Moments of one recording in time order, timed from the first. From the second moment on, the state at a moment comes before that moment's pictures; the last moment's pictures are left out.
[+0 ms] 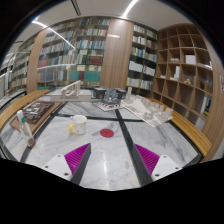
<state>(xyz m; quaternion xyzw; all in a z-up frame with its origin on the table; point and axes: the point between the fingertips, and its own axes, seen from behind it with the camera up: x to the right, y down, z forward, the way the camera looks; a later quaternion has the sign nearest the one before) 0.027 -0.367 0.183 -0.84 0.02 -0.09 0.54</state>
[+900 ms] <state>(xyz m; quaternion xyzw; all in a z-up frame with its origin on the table) -0.373 -0.335 0.085 -0.82 -0.09 0.08 0.56</state>
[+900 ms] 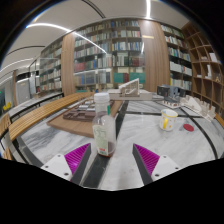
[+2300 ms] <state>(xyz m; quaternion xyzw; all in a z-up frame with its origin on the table) -0.278 -0.103 0.318 -0.41 0.35 0.79 0.31</state>
